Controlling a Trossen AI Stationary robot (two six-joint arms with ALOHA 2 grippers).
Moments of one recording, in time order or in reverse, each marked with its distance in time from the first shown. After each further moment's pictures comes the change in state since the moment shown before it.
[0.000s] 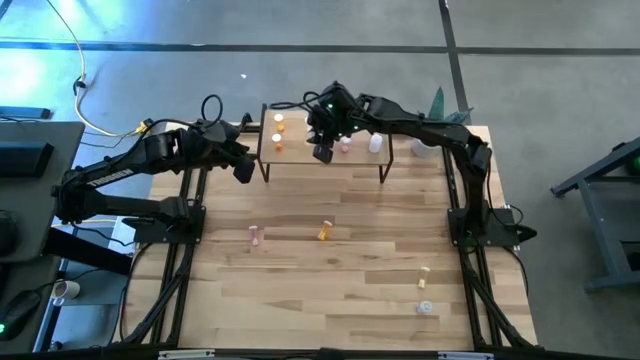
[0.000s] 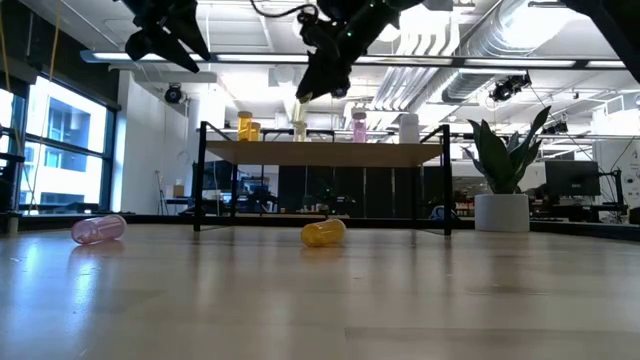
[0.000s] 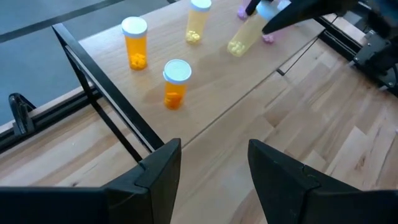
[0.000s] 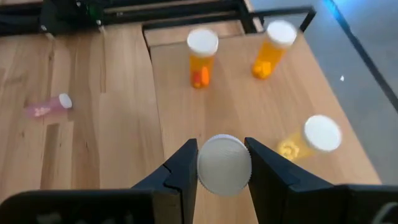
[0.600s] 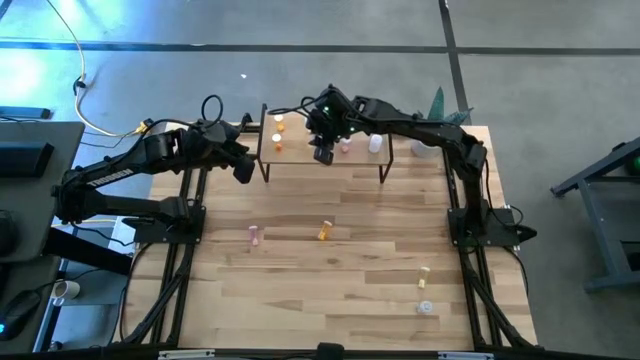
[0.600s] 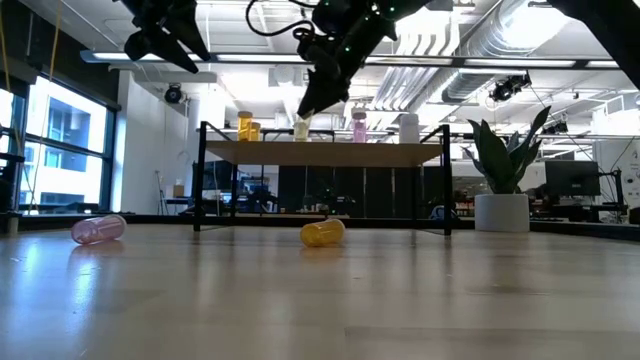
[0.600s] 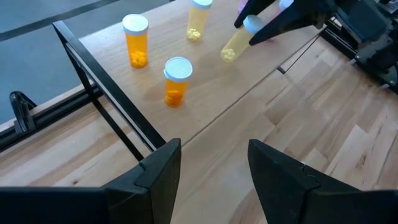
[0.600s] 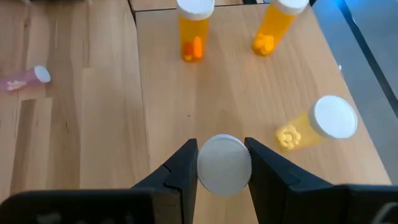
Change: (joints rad) left arm 0.000 0.000 0.000 -0.008 0.001 -0.001; right arm -0.011 0.042 -0.001 -0.024 0.021 -0.060
